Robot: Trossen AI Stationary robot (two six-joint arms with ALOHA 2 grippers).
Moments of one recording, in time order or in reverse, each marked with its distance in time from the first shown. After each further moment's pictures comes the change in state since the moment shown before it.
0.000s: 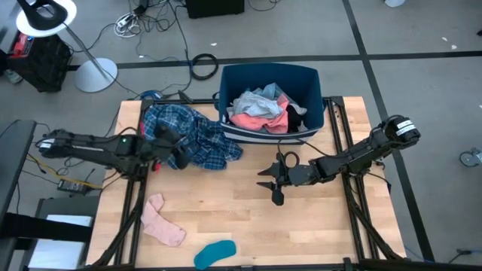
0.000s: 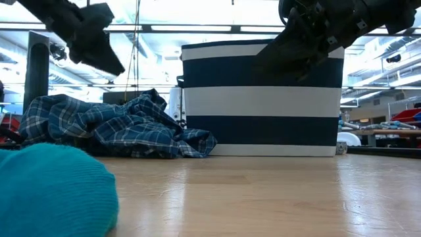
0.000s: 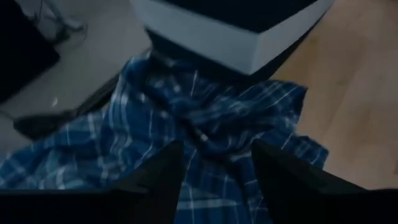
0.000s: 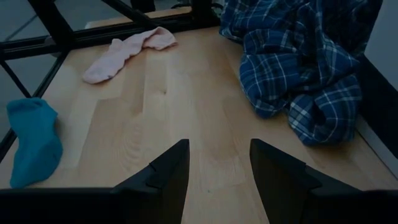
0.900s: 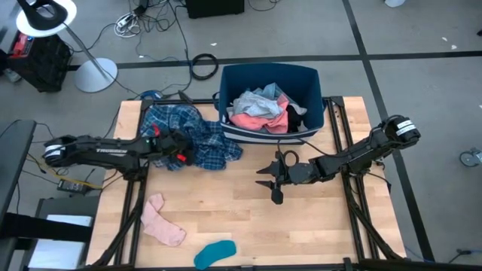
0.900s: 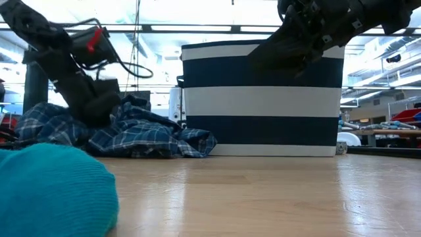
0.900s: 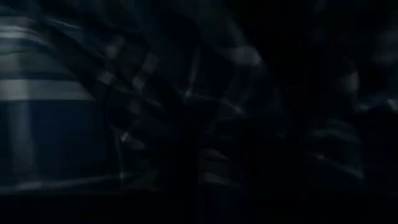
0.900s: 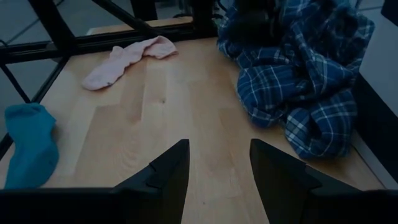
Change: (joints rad) left arm 0.353 0.231 -0.303 0.308 0.272 -0.093; right arm -0.014 0.000 0.000 0.038 -0.006 -0.049
